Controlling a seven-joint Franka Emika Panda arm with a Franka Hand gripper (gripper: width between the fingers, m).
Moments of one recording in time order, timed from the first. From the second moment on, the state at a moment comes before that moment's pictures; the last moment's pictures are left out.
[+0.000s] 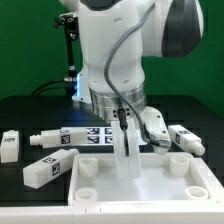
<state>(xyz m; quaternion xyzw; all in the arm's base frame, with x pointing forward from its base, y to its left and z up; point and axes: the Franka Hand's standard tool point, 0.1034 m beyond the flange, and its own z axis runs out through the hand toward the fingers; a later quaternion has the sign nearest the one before) 0.516 0.024 0.018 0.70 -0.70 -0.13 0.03</state>
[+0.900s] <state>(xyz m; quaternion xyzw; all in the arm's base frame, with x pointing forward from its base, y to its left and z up) 0.518 0.030 0.032 0.73 -0.68 -0.13 0.02</state>
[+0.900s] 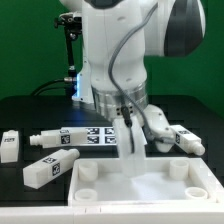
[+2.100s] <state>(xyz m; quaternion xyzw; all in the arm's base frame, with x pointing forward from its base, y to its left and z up) 0.466 0.122 0.088 0.93 -0.35 -0.10 0.00</state>
